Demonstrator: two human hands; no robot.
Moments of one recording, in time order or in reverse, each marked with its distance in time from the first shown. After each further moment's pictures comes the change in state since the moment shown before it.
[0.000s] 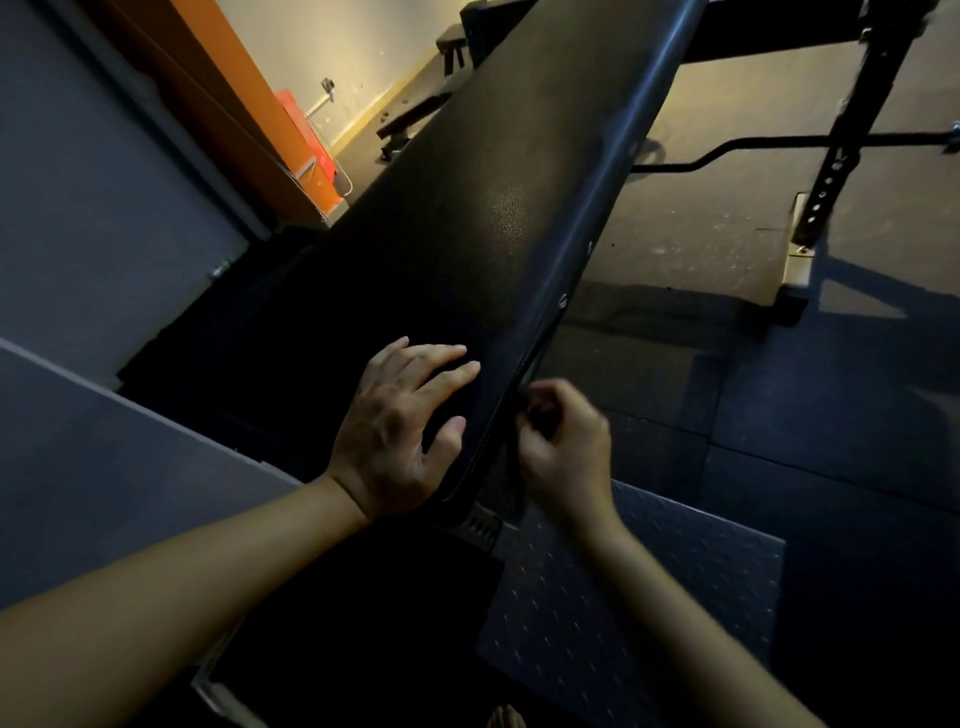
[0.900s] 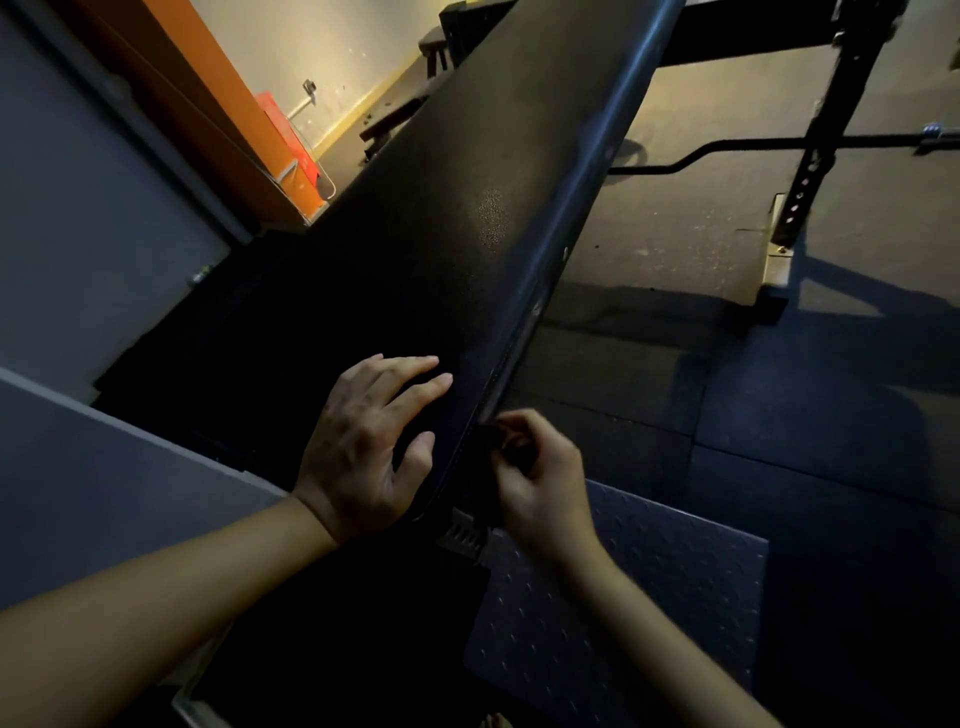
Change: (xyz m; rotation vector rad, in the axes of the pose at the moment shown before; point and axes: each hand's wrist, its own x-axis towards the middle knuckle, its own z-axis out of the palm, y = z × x) left_hand 0.002 0.002 0.000 0.002 -0.031 0.002; right_hand -0.008 0.006 -0.005 0.121 -0.123 0.015
